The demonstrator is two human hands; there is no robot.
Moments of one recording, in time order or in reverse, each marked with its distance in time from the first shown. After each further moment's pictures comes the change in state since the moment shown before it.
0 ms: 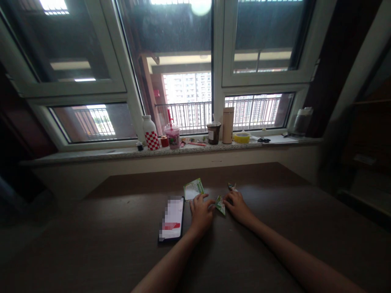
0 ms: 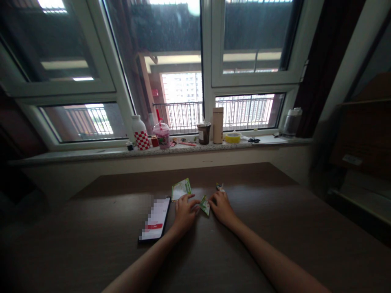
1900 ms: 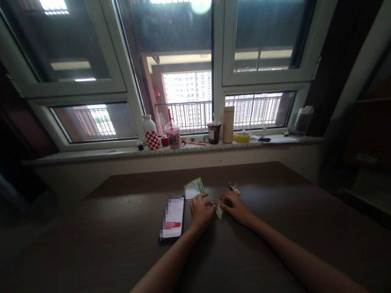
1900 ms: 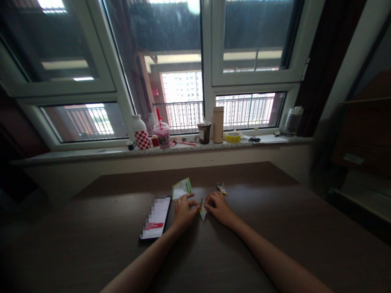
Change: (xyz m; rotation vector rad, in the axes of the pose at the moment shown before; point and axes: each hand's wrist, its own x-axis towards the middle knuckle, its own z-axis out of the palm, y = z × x) left_hand 0.004 -0.002 0.000 -0.095 0.058 -0.068; right_hand -0.003 -0.002 -0.003 0.175 -0.106 -0.190
